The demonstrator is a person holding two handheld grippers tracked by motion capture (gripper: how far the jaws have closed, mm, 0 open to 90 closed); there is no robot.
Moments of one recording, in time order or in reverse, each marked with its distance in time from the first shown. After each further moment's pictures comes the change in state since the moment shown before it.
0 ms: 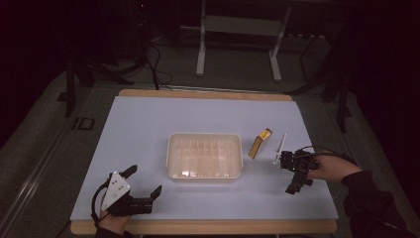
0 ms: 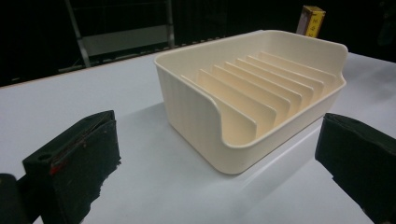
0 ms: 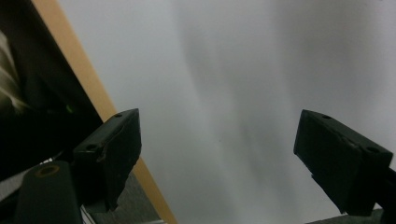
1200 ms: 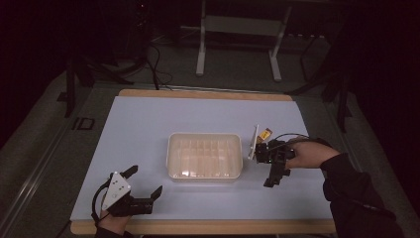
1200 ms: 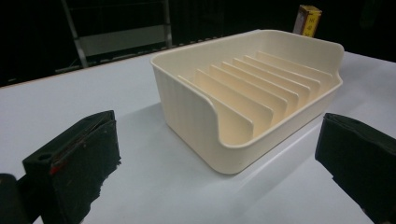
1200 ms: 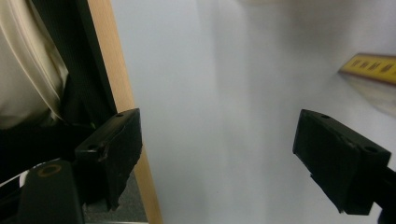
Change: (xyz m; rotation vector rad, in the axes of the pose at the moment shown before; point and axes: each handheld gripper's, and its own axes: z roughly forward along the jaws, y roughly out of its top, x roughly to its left) left arm -0.001 0.000 0.000 0.004 -0.010 0.006; right arm 0.027 0.072 -0.042 -0.037 0.003 -0.216
